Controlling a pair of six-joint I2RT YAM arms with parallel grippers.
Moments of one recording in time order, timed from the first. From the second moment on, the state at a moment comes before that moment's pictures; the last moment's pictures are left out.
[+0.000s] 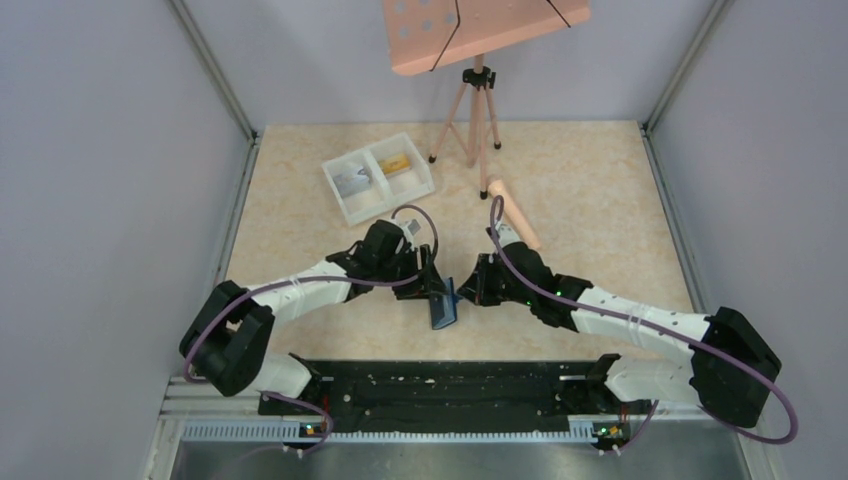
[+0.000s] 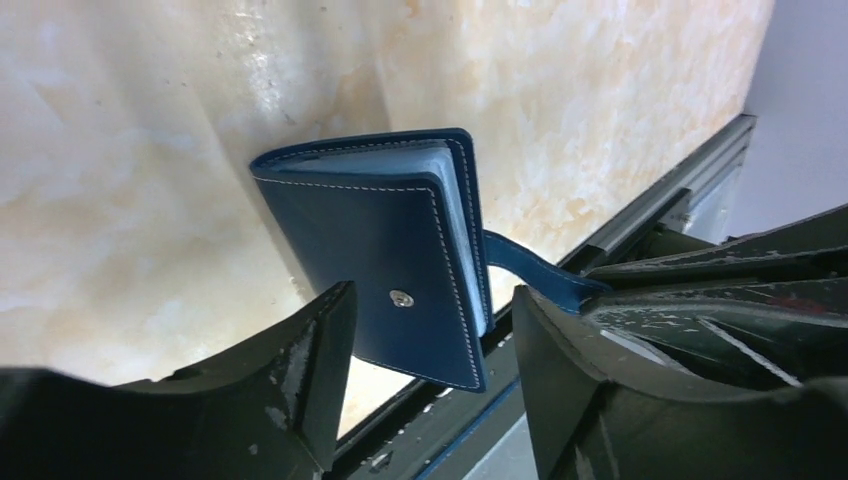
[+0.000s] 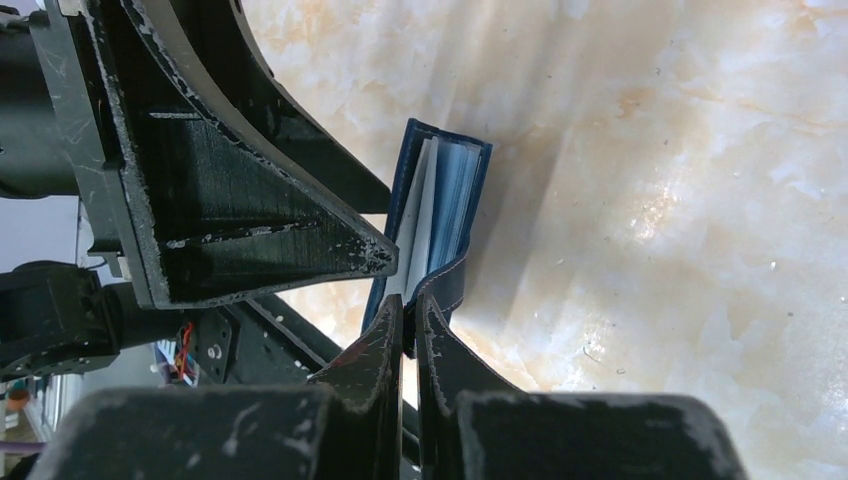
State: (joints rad) left arm -0.64 1.41 0.71 -0.10 0.42 -0.80; right arm 0.87 1.17 0.60 -0.02 -0.03 0.76
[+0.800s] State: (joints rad) left arm -0.64 1.34 0.68 -0.29 0.21 -0.73; right arm 0.77 1.07 0.41 -0.10 0.03 0.76
